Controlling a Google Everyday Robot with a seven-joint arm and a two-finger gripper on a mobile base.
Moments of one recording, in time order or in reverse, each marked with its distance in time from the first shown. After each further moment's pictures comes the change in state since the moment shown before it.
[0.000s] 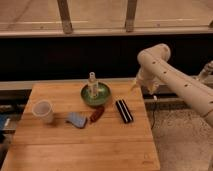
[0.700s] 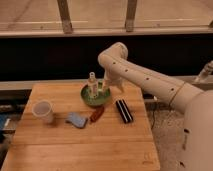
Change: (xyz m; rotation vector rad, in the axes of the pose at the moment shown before) arm 0.023 0.125 0.001 -0.003 0.011 -0.110
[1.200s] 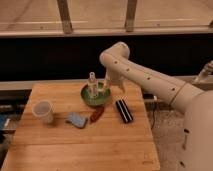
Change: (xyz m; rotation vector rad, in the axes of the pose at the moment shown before) arm 0.004 -0.010 0.007 -0.015 0.049 -0.003
